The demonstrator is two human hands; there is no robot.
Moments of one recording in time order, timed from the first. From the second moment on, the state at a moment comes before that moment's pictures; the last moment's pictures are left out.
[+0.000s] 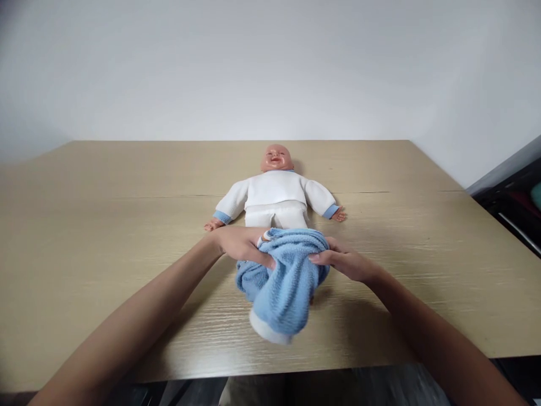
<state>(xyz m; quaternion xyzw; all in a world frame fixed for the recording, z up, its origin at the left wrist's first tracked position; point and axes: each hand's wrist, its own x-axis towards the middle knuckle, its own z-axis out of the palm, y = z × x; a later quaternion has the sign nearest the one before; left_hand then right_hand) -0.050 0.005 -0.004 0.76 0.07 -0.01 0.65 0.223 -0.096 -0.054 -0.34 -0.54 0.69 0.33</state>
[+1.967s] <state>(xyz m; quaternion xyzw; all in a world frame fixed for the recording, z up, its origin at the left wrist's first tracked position) -0.036 -0.026 0.014 0.87 0.19 -0.06 0.44 0.116 -0.230 -0.080 -0.72 -0.43 0.27 0.48</state>
